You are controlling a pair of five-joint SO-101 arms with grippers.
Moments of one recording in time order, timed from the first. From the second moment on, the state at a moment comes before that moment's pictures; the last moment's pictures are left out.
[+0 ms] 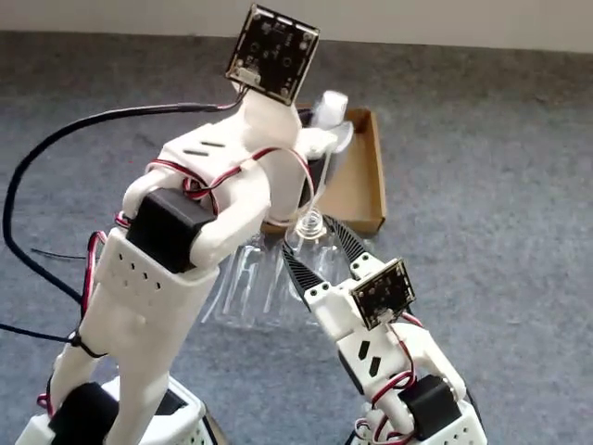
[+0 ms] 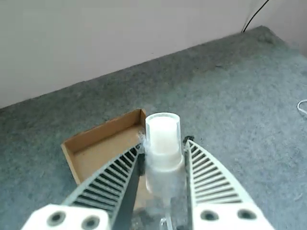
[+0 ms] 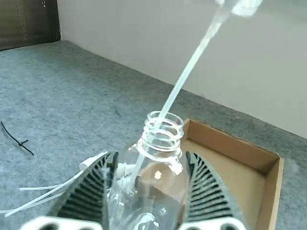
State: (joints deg) left arm 29.3 -23.8 -11.0 69.4 10.7; right arm -33.3 -104.1 80.8 37.6 8.8
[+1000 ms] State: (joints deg) left arm 29.2 -42.8 2.0 78.4 -3.6; right arm -33.3 -104.3 80.8 37.7 8.6
